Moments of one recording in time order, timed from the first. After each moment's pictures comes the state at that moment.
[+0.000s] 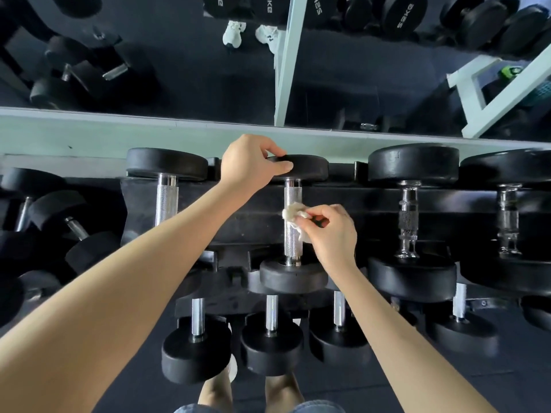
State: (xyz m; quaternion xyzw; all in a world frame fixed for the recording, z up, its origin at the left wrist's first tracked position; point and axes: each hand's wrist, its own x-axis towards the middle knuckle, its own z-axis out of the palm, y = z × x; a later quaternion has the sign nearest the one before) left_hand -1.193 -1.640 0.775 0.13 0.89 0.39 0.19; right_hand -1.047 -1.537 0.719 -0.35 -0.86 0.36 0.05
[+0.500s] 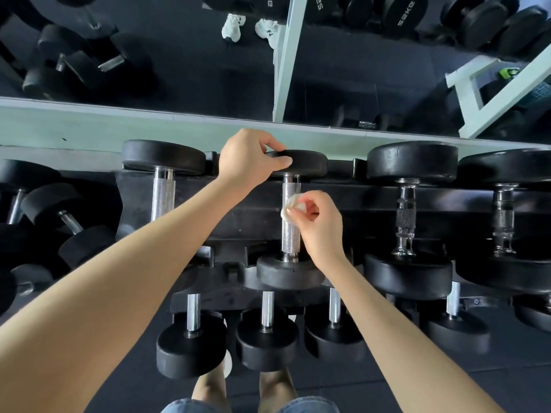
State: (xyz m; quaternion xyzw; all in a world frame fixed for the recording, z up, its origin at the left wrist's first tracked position) left_hand -1.193 -1.640 0.774 0.13 0.89 0.40 0.19; right_hand -1.055 -1.543 0.722 -0.28 -0.84 0.46 0.08
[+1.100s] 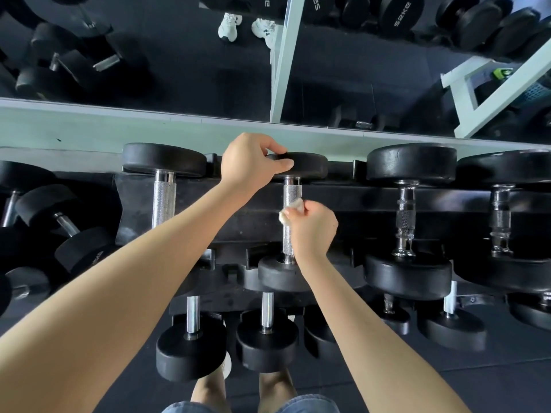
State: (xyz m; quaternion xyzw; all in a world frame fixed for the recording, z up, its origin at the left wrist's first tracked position) left_hand -1.193 -1.640 0.768 0.11 0.88 0.42 0.20; right_hand -1.075 -1.570 0.722 -0.46 -0.79 0.40 0.06
